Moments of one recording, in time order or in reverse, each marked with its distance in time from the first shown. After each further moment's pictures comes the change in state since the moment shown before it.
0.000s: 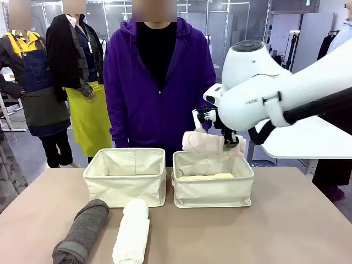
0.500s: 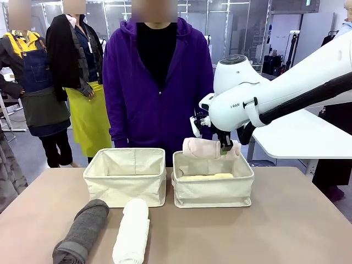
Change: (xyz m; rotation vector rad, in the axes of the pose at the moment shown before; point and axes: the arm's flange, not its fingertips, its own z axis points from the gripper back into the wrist) left arm 0.000 0.000 0.000 0.000 0.000 0.000; right arm -0.001 -0.026 -0.051 0.086 0.045 -0.001
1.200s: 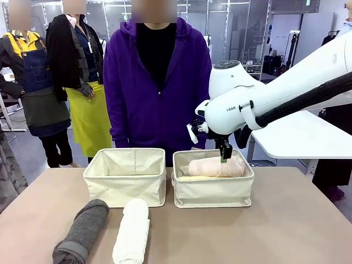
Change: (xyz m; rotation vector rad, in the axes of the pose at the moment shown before) left arm 0.000 0.000 0.000 0.000 0.000 0.000; right arm 0.012 0.009 -0.008 0.047 0.011 0.062
